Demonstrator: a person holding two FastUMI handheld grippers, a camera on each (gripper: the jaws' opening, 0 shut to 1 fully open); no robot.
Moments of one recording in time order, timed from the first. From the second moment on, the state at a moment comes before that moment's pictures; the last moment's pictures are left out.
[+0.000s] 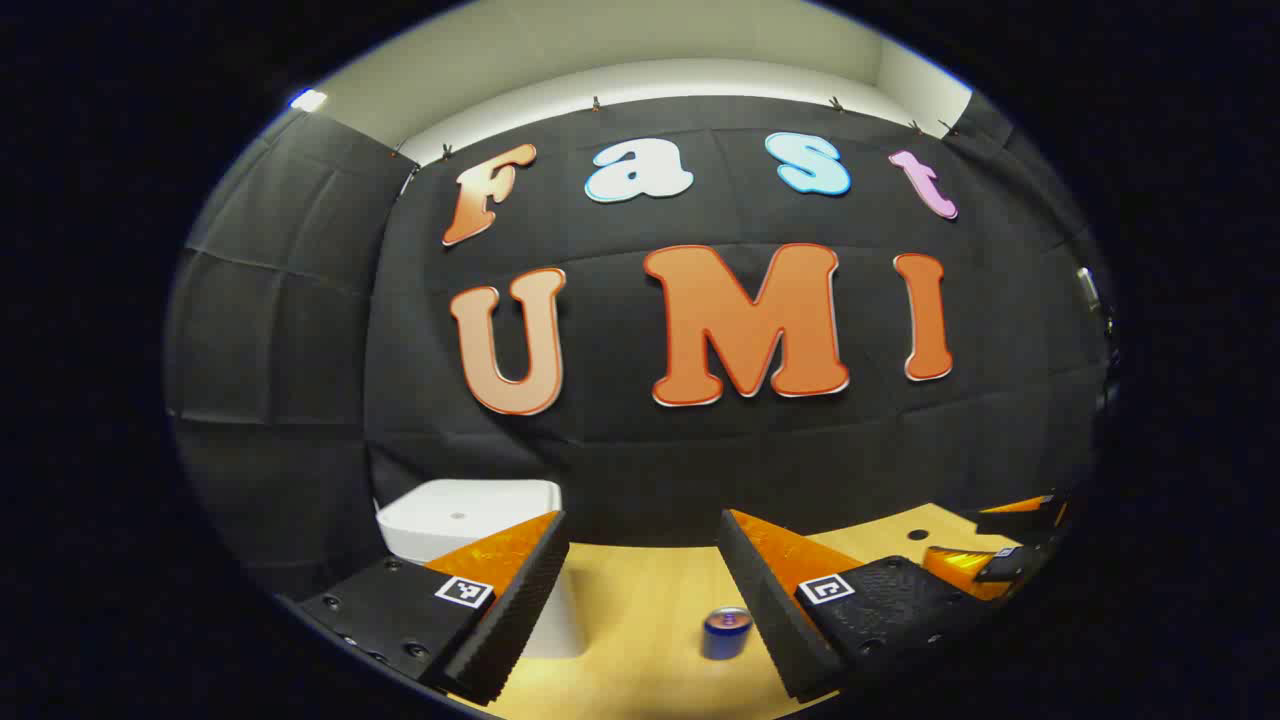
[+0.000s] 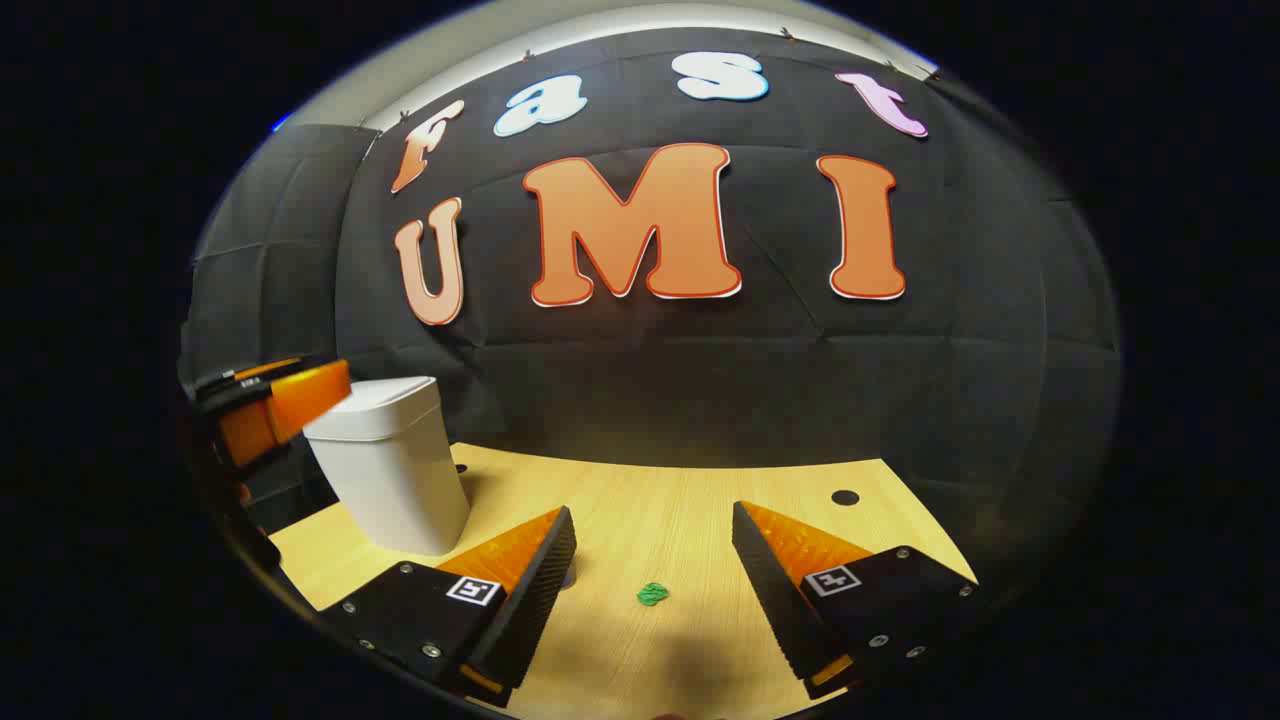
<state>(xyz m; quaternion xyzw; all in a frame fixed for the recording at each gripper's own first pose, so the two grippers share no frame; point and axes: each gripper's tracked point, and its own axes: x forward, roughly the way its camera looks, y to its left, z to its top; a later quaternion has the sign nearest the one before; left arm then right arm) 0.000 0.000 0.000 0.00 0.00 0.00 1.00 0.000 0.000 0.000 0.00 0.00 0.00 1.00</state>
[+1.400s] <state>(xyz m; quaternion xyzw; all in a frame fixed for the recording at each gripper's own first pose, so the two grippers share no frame) 0.018 0.039 -0.011 -0.07 0.00 -0.04 1.00 -0.006 0.026 0.033 0.00 -0.04 -0.06 1.00</state>
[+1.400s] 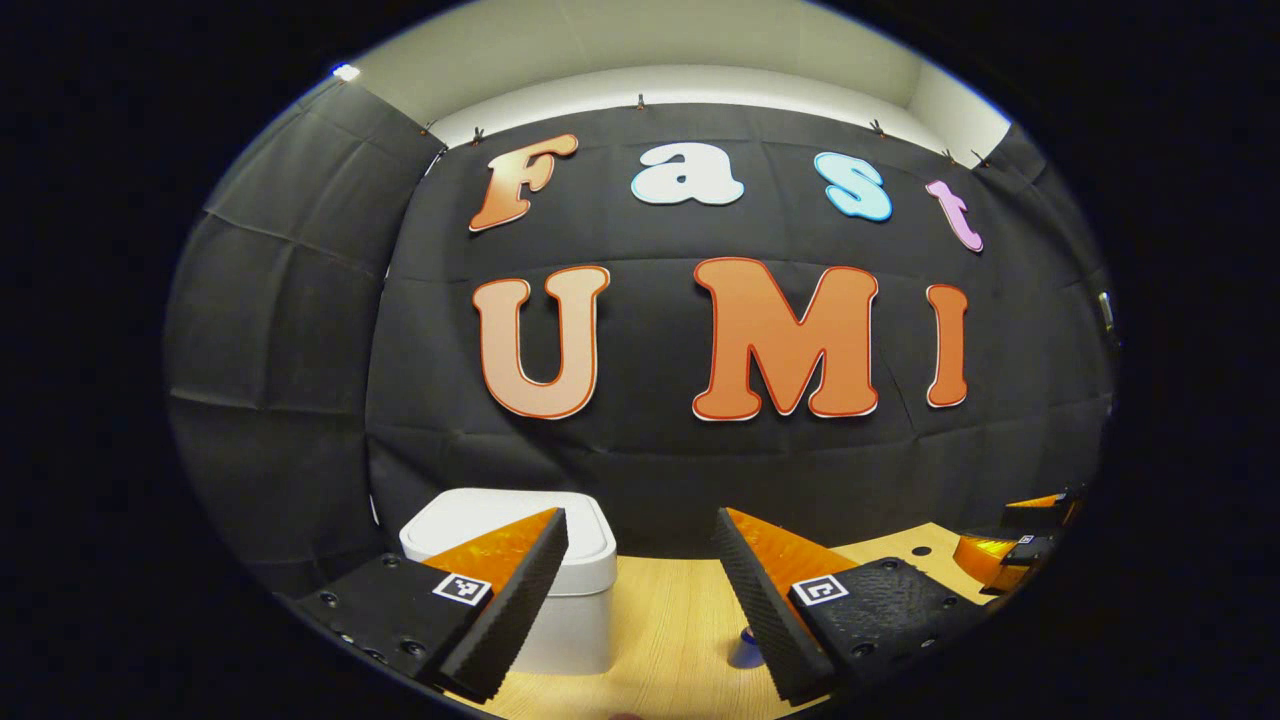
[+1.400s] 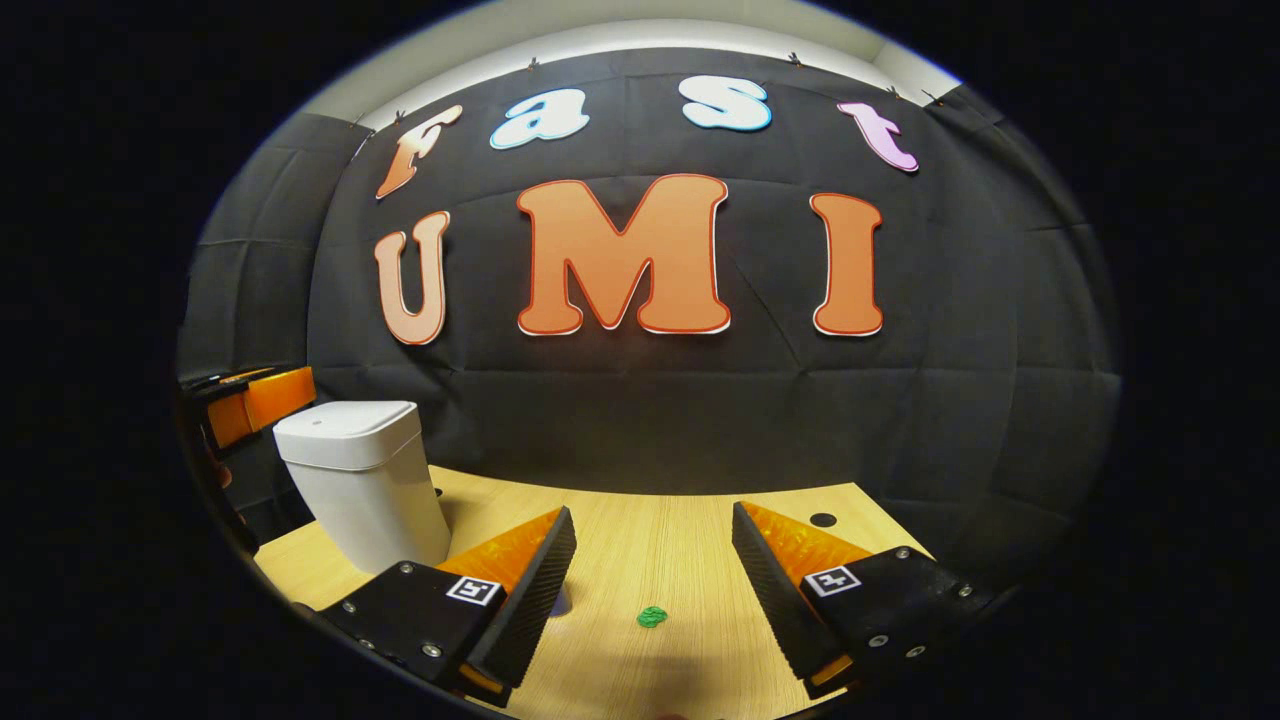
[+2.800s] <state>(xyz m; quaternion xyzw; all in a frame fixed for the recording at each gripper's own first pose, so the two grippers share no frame) 0.018 0.012 0.002 -0.02 -0.01 -0.08 1.00 -0.011 0.029 0.040 -0.01 -0.05 -0.05 1.00</state>
